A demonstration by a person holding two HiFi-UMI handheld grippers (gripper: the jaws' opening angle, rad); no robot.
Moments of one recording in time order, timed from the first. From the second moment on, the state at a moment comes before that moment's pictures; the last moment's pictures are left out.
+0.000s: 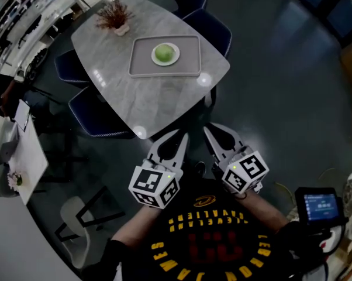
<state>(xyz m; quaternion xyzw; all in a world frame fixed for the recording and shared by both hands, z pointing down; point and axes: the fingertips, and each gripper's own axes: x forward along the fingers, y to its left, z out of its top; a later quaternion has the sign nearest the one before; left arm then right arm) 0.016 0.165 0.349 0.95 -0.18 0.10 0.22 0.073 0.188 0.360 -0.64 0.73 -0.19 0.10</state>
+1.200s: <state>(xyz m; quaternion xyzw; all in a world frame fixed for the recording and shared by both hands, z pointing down) 0.104 -0.081 0.389 0.94 -0.20 0.10 0.27 0.214 -0.040 0.401 -0.69 0.68 -0.25 -0.01</state>
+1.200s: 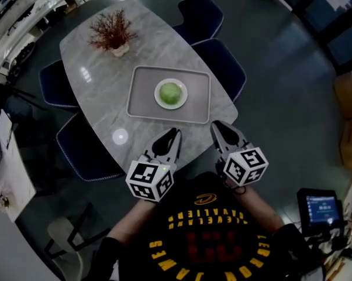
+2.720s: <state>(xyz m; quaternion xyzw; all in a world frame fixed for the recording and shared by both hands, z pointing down) 0.097 -0.243 0.612 0.74 -0.45 0.15 0.48 0.269 -0.247 0.596 -0.51 0.75 -0.41 -0.14</state>
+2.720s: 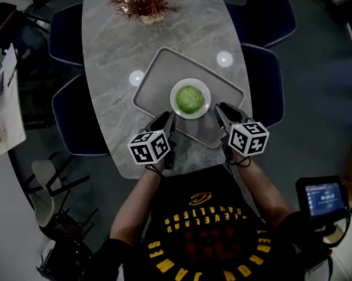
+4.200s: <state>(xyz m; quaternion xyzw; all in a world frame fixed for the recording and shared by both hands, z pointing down) 0.113 -0.254 0.671 0.63 -0.42 0.17 0.63 0.259 -0.254 0.675 -0.45 0.63 -0.63 -0.08</state>
